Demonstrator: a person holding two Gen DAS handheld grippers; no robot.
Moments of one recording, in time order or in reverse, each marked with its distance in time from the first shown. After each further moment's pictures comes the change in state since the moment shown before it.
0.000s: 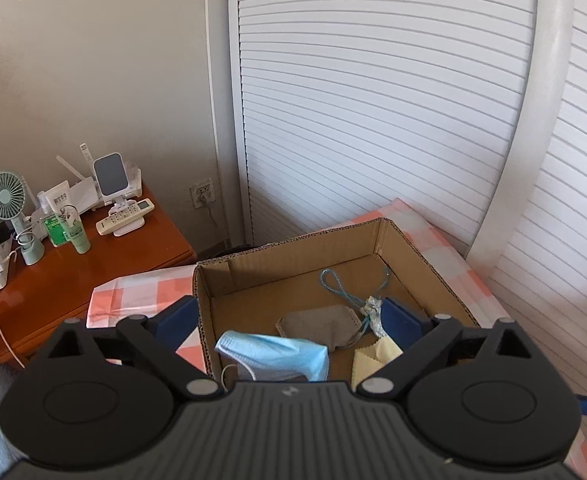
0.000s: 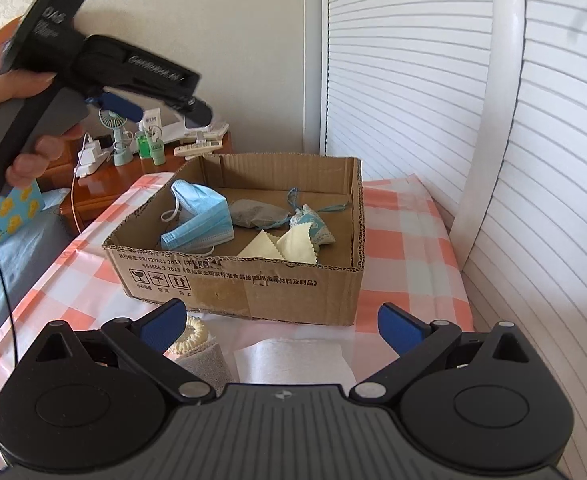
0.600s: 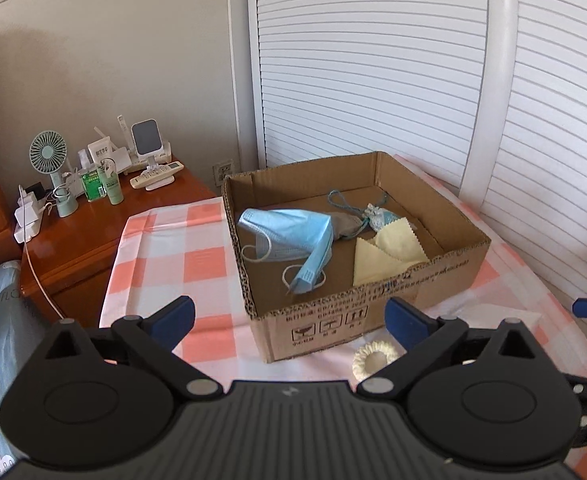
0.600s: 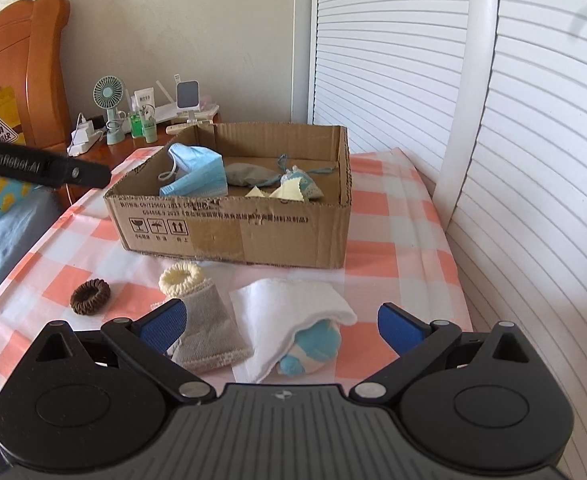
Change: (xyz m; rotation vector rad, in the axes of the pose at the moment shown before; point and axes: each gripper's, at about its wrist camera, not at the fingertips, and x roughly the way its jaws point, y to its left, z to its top) left arm -0.068 -0.008 -0.121 -0.005 -0.038 0.057; right arm -0.018 0.005 -0.042 0.003 0.043 -0.040
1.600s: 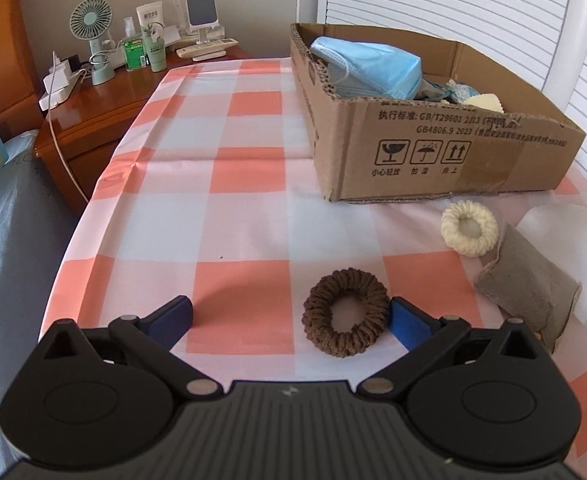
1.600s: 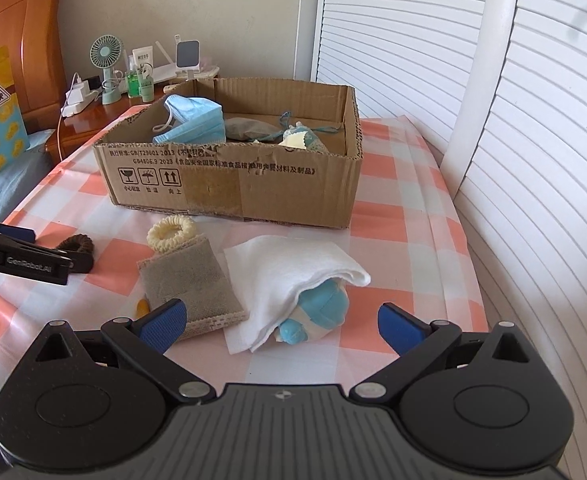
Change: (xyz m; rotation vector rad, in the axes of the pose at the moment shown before) left arm 0.053 0.026 -0.102 -0.164 0.226 0.094; right arm 0.026 0.005 -0.014 -0.039 0.099 -0.024
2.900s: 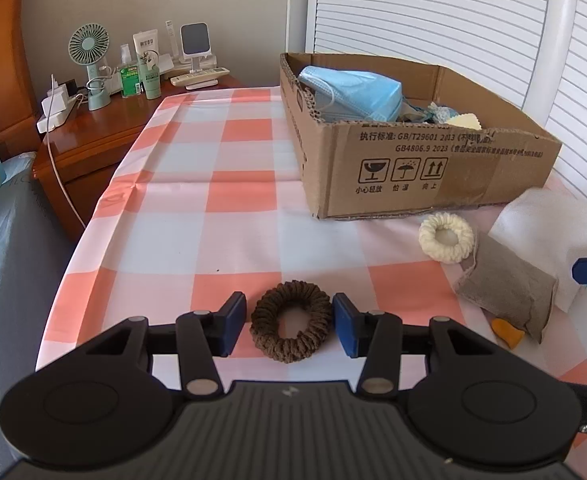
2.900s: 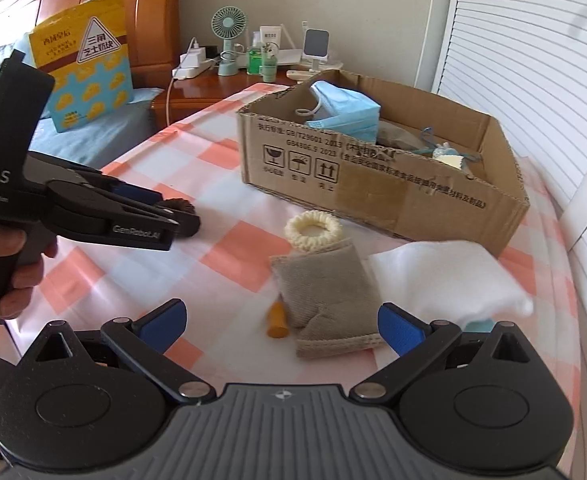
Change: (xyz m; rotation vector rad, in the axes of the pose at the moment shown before) left arm -0.013 0.002 -0.009 0.017 -0.098 -0.030; right arm 0.016 0.067 0.001 -0.234 0.011 0.254
